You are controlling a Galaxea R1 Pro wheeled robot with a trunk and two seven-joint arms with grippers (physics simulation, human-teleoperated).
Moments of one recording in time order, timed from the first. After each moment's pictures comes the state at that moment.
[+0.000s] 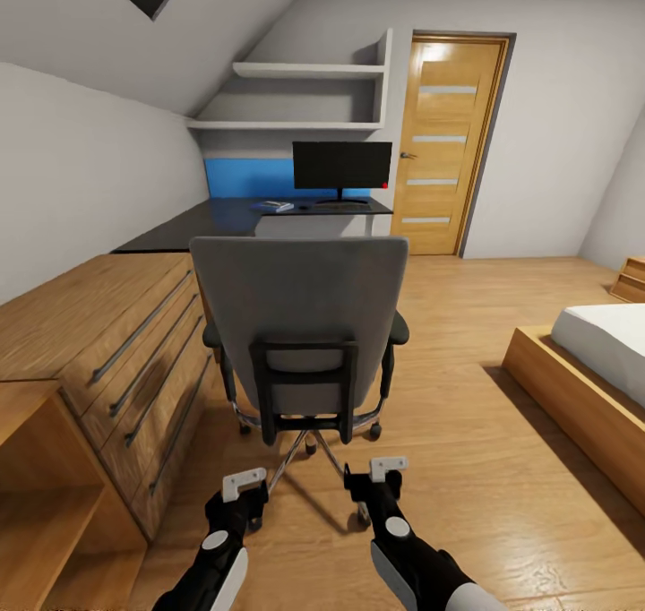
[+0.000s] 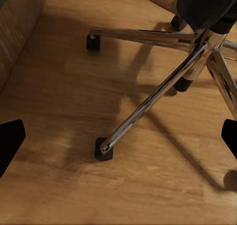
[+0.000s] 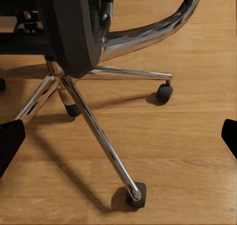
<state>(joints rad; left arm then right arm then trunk) -0.34 -0.15 -0.08 -0.79 0.14 0.03 0.29 -0.54 0.12 0.56 -0.48 -0.36 -0.21 -0.31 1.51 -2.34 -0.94</state>
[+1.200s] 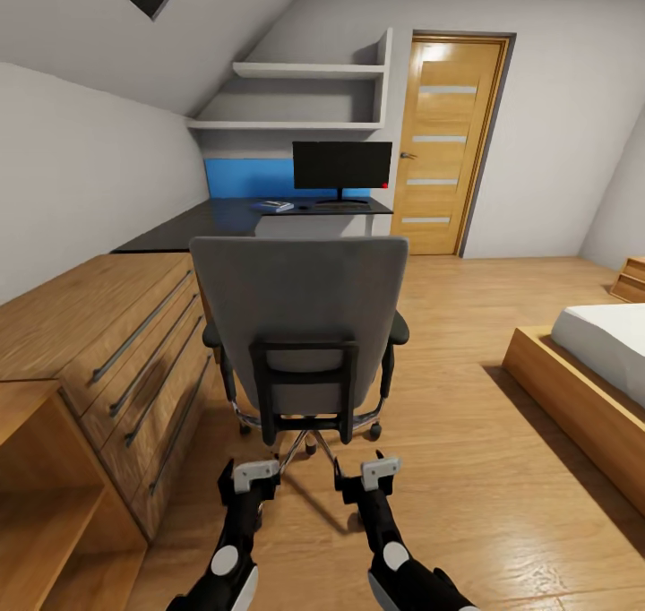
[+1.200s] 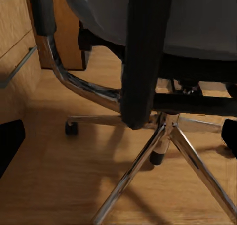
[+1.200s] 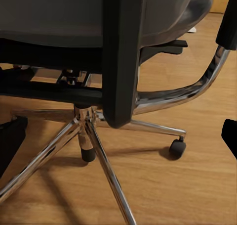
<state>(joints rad) -0.33 -0.15 -0.18 -0.75 0.02 -0.35 0.28 -0.49 0.13 0.57 -0.47 -0.17 -0.48 -0.30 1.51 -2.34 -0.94</state>
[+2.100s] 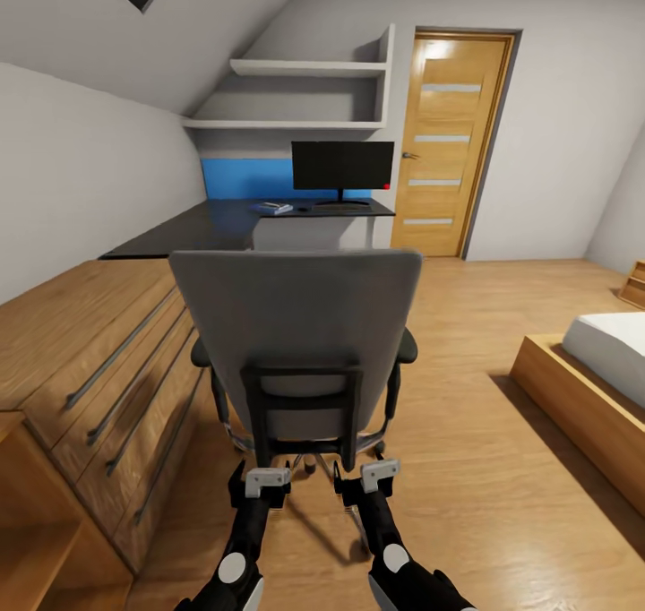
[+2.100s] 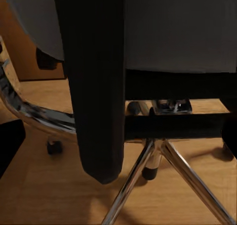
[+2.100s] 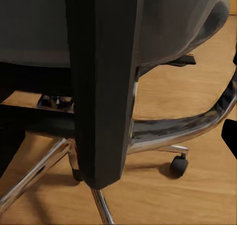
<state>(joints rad) -0.33 -0.14 -0.27 -0.73 0.00 -0.35 0.29 -0.49 0.13 0.57 -0.46 -0.16 -0.48 -0.30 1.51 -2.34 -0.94</state>
